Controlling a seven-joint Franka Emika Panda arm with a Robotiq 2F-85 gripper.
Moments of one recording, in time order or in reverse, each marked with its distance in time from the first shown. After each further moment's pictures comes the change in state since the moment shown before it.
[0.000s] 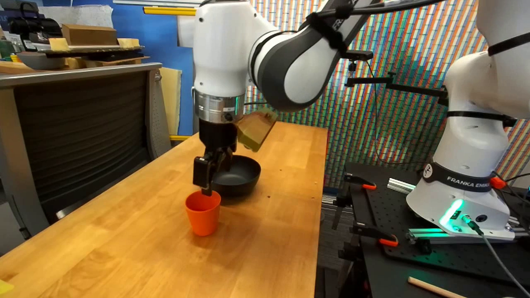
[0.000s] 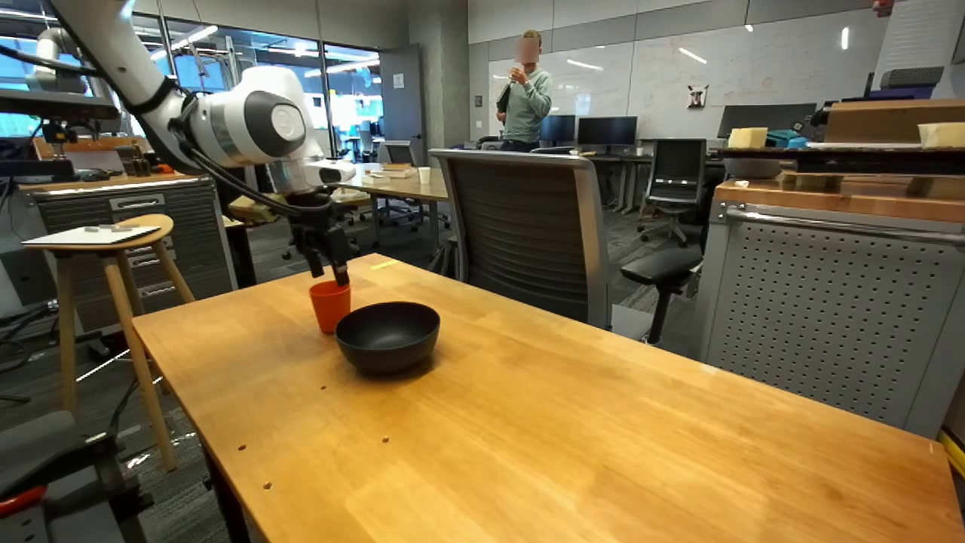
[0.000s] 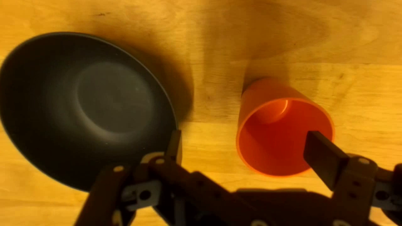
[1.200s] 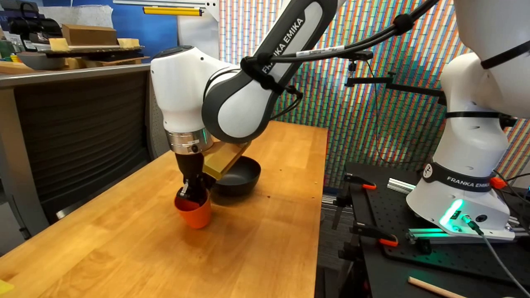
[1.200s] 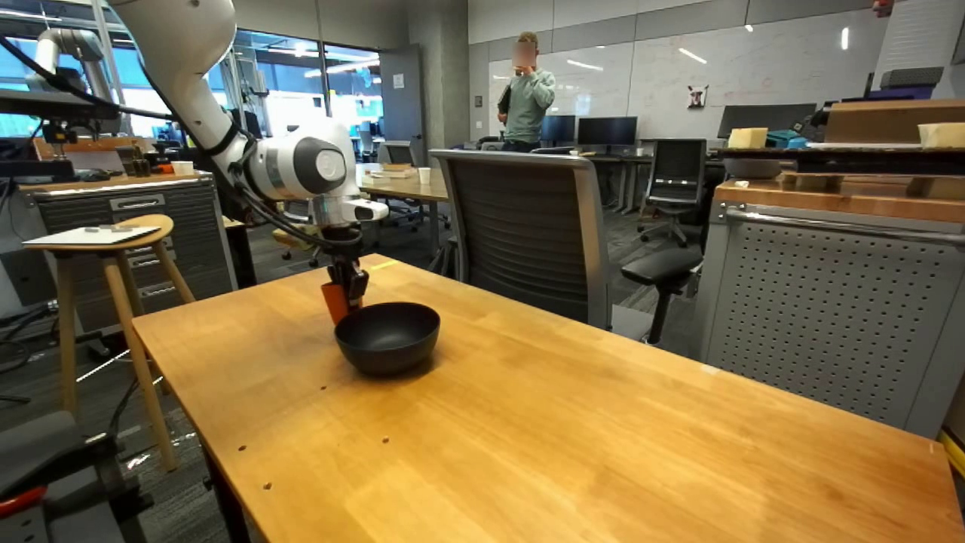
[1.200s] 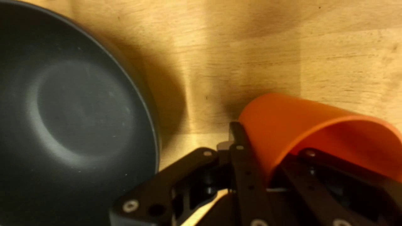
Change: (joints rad) arm 0.122 0.265 -0.140 0.277 0.135 -0.132 -0.029
